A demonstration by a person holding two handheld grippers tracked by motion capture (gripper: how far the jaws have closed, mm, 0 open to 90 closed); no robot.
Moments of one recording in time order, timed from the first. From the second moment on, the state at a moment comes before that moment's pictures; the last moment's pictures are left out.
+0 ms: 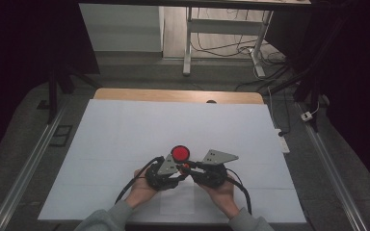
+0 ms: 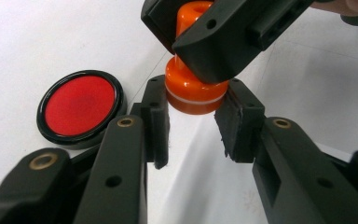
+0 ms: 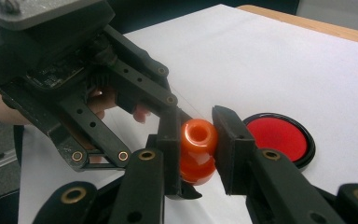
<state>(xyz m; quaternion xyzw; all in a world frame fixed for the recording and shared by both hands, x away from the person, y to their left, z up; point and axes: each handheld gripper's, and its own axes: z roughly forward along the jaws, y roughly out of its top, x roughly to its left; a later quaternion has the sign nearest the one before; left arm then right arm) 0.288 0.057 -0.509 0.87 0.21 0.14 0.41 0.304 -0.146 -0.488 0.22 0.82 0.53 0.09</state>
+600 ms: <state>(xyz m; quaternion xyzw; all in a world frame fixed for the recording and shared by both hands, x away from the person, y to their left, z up) 0.287 0.059 -0.506 0.87 0.21 0.14 0.43 0.300 -0.148 -0.485 0.23 0.80 0.54 0.09</state>
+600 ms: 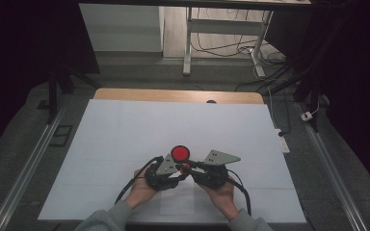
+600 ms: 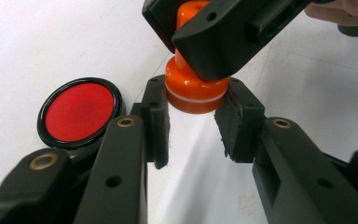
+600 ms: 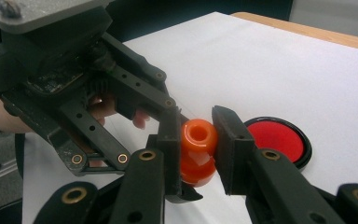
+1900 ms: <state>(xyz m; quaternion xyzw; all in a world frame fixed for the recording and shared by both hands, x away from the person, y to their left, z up) 0.279 0.087 -0.500 0.86 0.24 0.14 0.42 0.307 -0.174 -0.466 0.26 0.76 0.58 0.12</state>
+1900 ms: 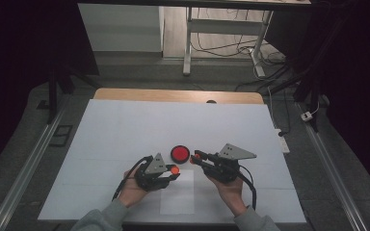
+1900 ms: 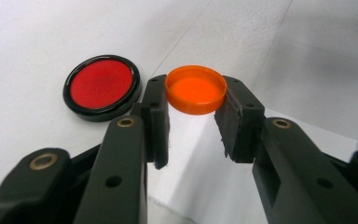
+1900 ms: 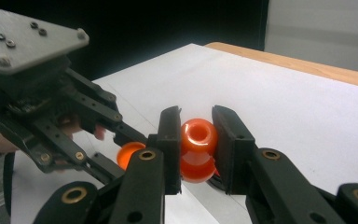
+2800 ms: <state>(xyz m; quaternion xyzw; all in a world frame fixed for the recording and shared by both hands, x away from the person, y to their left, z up) 0.257 0.179 -0.501 0.83 0.32 0.14 0.44 0.311 -0.171 -0.473 0.26 0.77 0.57 0.11</state>
